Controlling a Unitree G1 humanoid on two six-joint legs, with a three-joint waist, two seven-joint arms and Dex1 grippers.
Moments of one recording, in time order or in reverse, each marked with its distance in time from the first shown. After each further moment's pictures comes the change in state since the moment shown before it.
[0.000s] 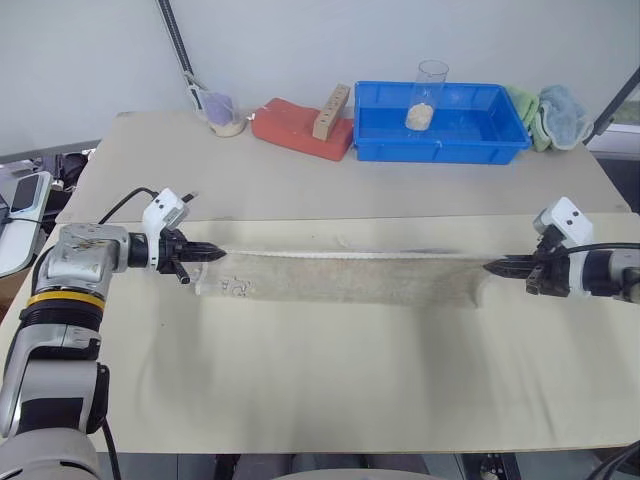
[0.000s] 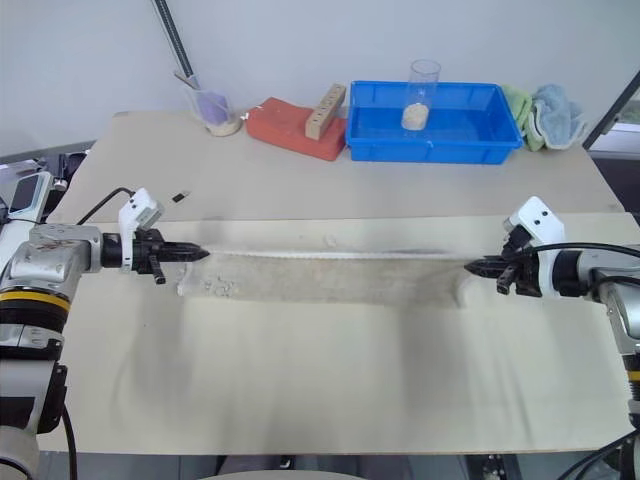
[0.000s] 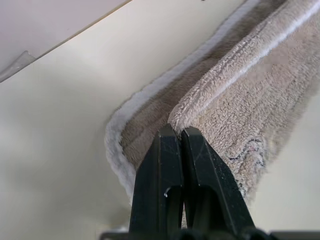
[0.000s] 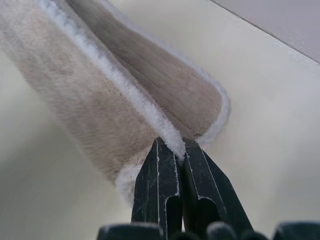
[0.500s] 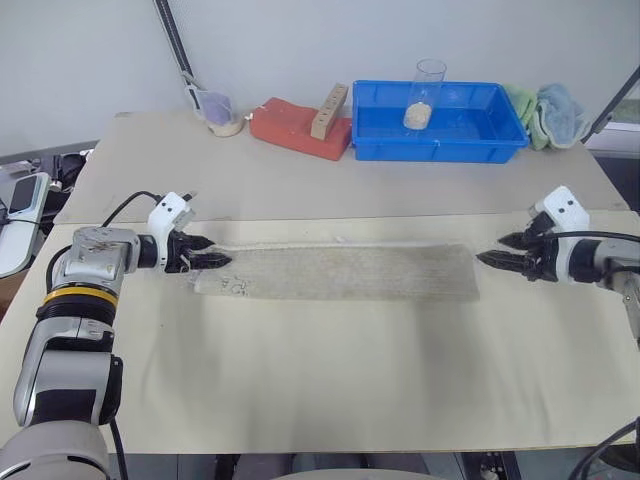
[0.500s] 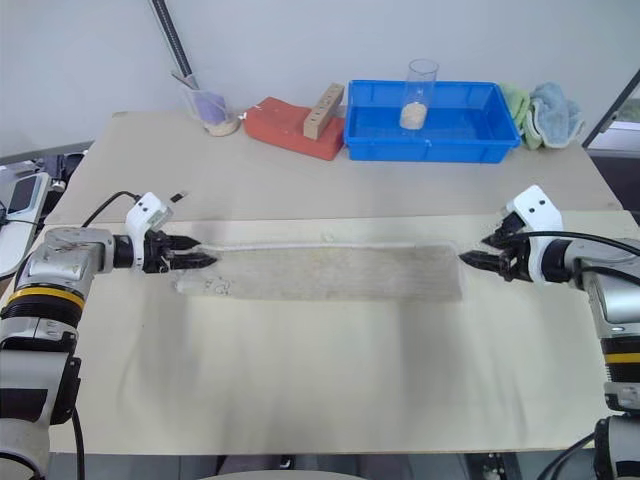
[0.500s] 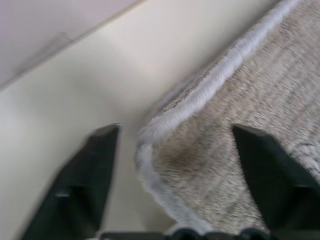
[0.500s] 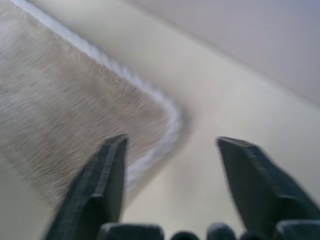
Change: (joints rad) left arm -0.033 -0.034 0.023 0.097 0.049 -0.078 0.115; right arm -0.070 0.071 -0.043 0.087 -0.070 -0.076 -0.152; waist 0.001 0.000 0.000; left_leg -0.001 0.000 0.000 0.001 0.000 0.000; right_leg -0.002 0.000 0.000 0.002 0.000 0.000
